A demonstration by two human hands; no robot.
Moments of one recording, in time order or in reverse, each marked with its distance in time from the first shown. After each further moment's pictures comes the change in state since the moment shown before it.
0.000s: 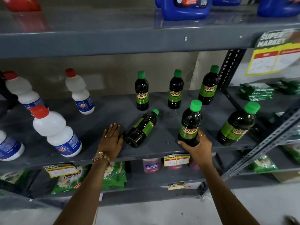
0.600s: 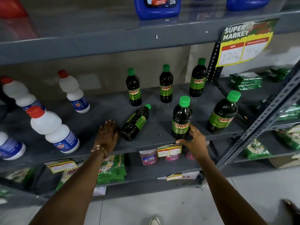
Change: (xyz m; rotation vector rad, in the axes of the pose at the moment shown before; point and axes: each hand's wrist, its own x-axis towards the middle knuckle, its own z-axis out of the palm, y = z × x) left_hand -0.001 0.006 -0.004 0.064 -0.064 -0.025; right_hand -0.009 0.014 -0.024 0.006 -0.177 0.021
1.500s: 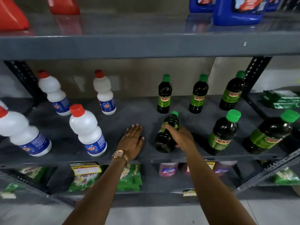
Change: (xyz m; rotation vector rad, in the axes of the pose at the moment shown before) left_hand 0.009 -0.033 0.002 -0.046 0.064 0.159; right_hand 0.055 -0.138 0.133 -0.040 -0.218 0.535
